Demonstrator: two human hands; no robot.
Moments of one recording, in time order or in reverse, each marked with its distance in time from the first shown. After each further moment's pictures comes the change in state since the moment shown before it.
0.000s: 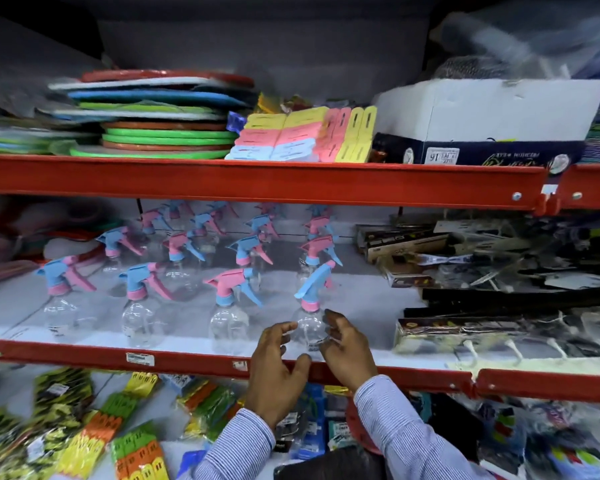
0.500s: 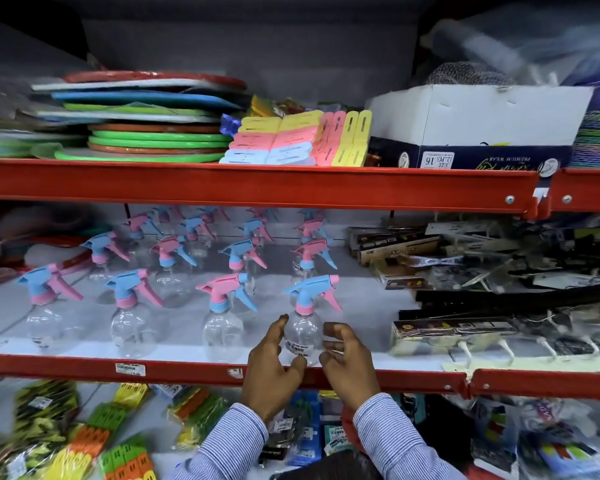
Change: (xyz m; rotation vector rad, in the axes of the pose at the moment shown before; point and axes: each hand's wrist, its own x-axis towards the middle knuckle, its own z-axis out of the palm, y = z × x) left_hand 0.018 -0.008 -0.001 -0.013 -0.126 -0.028; right_hand -0.012 0.010 0.003 0.074 0.091 0.021
